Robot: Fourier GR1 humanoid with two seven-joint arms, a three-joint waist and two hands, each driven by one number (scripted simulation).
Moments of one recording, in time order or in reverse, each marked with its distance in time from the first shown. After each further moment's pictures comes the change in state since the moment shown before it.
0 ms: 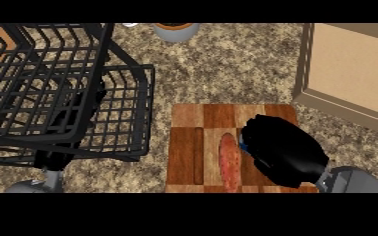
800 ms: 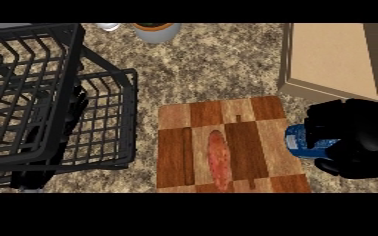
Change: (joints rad) left arm 0.121 0.041 0.049 -0.079 0.042 0.012 -0.030; right arm 0.015 -0.324 -0.294 0.026 -0.344 -0.140 -0.819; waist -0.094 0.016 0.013
